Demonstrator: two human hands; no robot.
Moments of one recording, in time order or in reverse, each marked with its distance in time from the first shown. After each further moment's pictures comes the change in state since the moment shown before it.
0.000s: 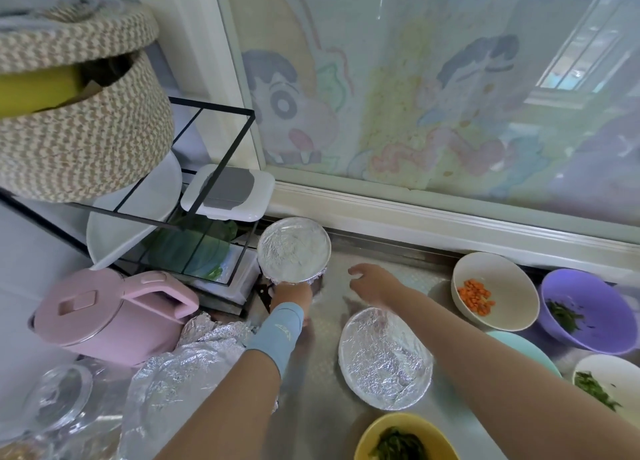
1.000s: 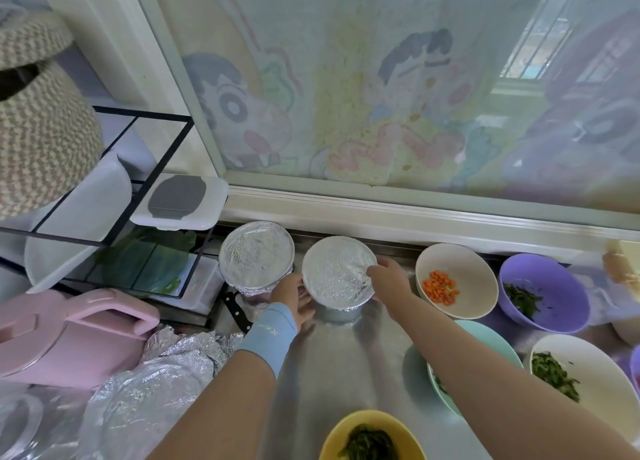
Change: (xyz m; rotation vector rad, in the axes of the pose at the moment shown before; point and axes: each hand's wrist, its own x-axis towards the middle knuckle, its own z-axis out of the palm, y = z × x) left_hand -0.018 0.002 0.062 -0.460 -0.306 0.004; right_hand 0.001 0.071 -0.037 0.673 0.317 0.262
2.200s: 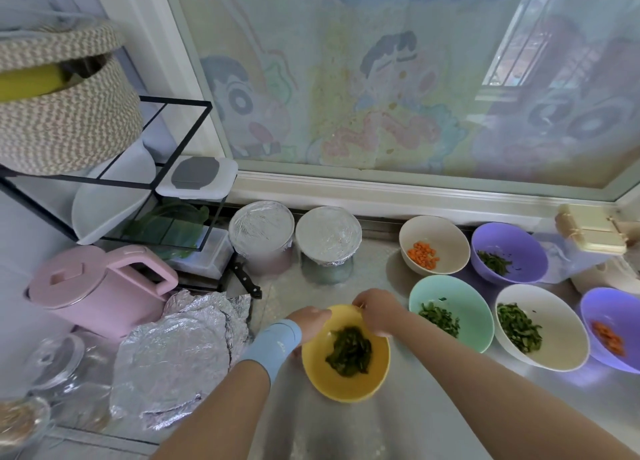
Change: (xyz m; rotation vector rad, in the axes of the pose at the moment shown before) left_hand -0.079 -0.089 -0.040 1.272 -0.125 0.029; right_hand -0.097 0.089 -0.020 -1.027 -0.280 -0.386
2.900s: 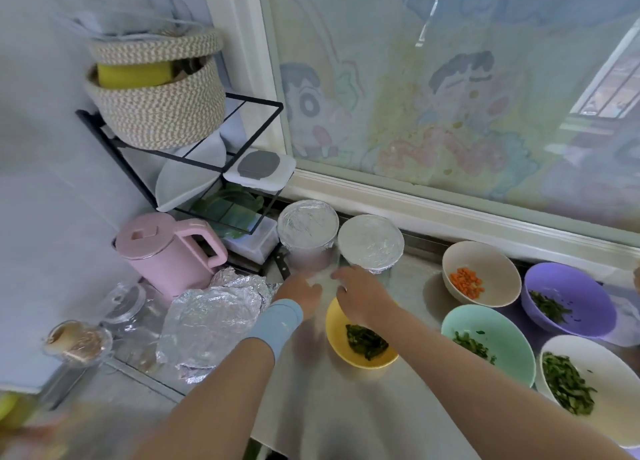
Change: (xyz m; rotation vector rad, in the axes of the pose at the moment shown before) left_hand -0.024 -0.021 -0.047 -0.121 0.501 0.065; right_hand -0.002 -0.088 -0.016 0.076 0.178 -0.342
